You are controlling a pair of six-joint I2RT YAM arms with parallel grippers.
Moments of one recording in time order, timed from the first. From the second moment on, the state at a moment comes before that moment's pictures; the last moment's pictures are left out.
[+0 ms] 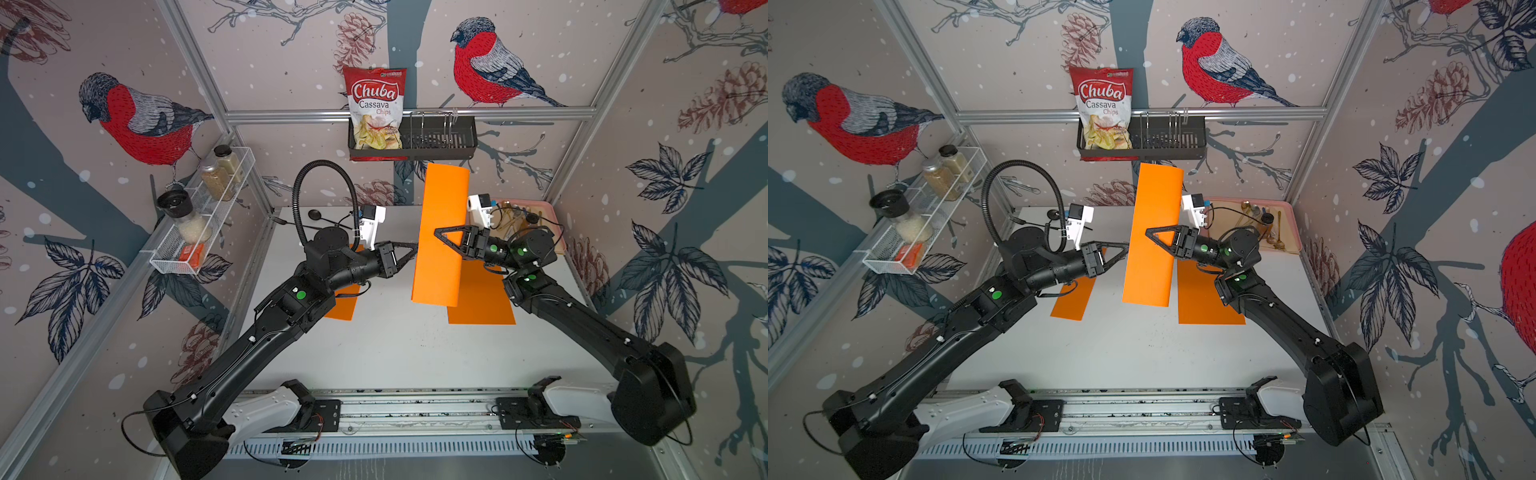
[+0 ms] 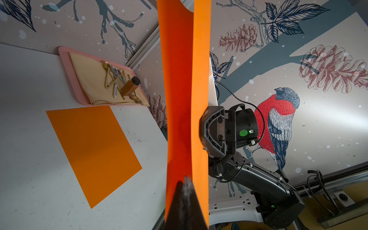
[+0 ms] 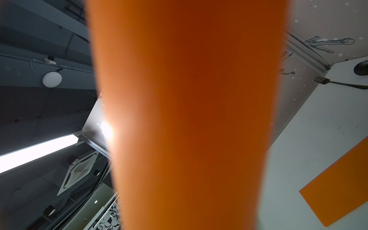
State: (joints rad) left arm -0.68 1.09 1.16 -0.16 0.47 -0.81; right arm 0.49 1.28 0.91 0.81 -0.91 1.31
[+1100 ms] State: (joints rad) left arm -0.70 1.06 1.15 -0.16 0.45 -0.81; right arm 0.48 1.39 0.86 1.35 -0.99 1.66
